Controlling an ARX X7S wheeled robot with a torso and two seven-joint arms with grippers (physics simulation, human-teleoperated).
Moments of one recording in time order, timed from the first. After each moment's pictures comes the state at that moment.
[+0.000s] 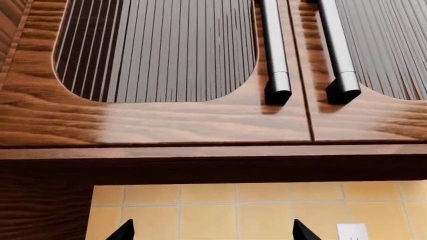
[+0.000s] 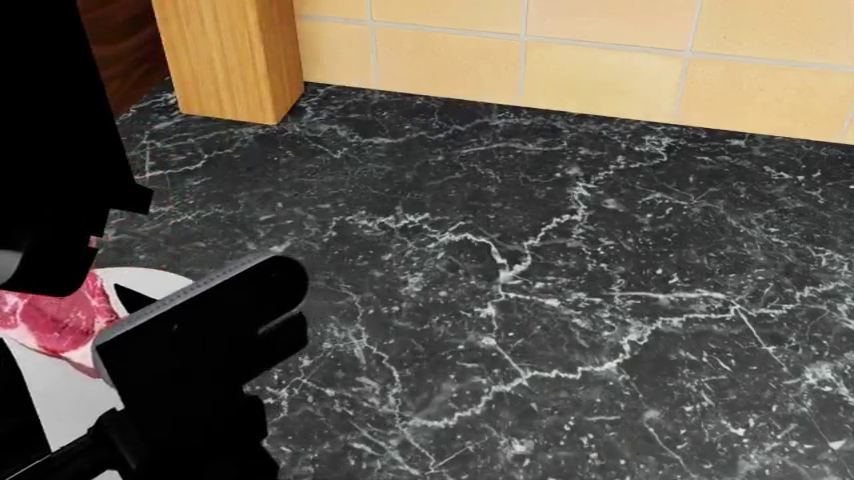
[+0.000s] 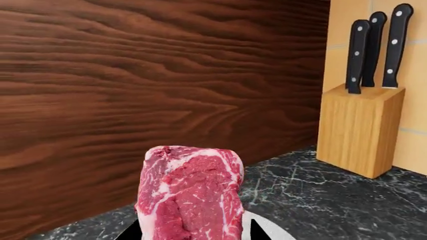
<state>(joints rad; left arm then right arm) -1.40 -0.40 0.43 0.95 -1.49 -0.86 -1.40 1.09 0.27 -1.39 -0.20 1.07 0.02 0.64</state>
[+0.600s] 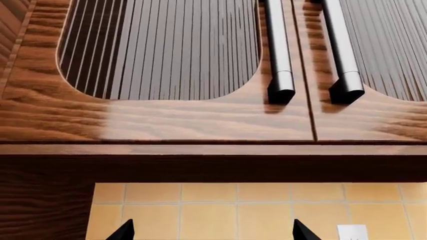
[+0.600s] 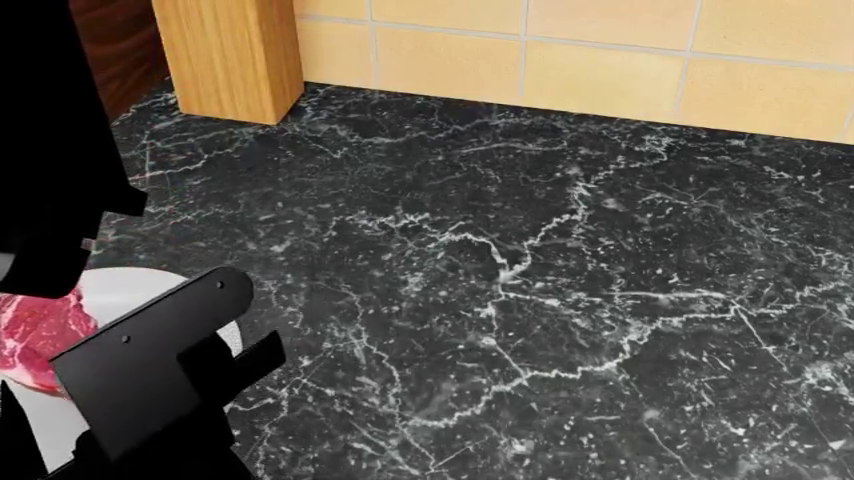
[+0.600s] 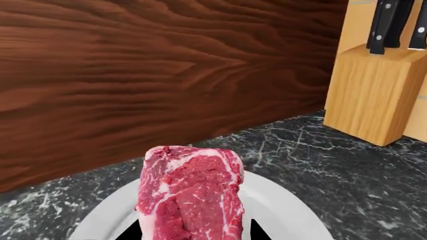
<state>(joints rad) -1.38 -0.41 0.44 0.96 -1.46 -0.84 -1.39 1.13 0.20 -1.43 -0.12 1.14 0.15 0.66</state>
